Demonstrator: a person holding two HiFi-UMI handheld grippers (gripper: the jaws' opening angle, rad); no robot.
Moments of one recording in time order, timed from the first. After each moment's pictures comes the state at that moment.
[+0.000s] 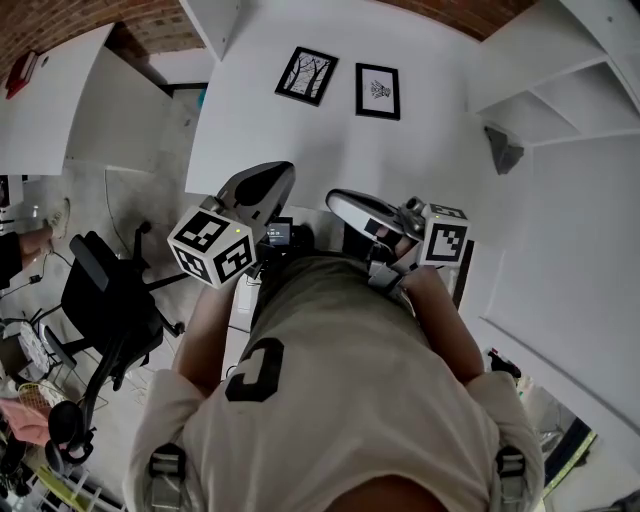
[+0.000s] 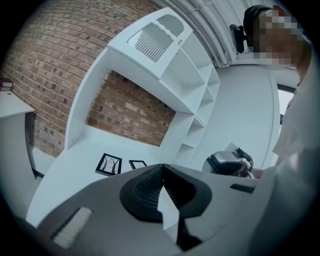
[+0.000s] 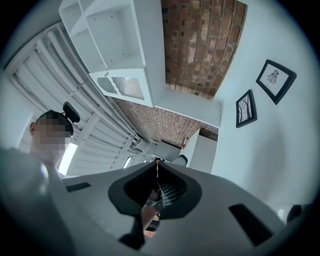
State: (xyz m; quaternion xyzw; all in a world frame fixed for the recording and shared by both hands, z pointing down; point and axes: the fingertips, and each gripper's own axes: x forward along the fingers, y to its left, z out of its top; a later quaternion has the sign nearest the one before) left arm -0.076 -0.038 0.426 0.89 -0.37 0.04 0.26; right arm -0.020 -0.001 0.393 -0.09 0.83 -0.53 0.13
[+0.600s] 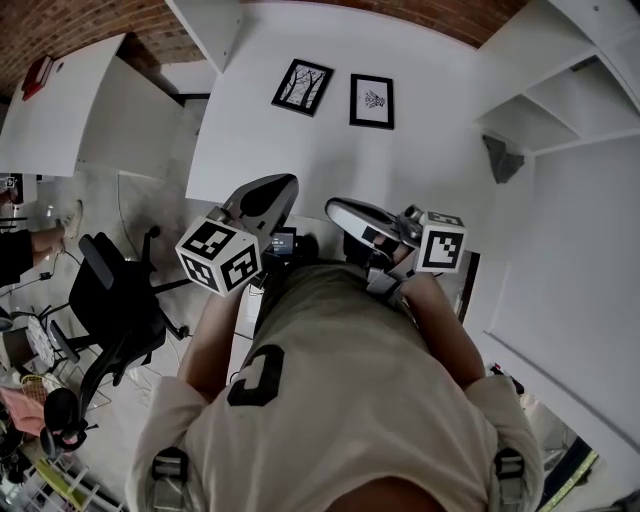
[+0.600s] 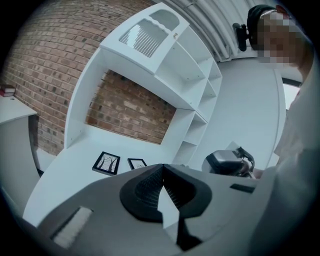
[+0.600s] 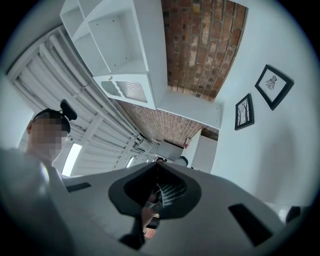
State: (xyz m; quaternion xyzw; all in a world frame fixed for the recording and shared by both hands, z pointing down) left arm -0.037 -0.030 0.419 0.88 -0.39 0.06 0.26; right arm 0.016 0.003 0.386 -0.07 0.84 -0.52 0.14
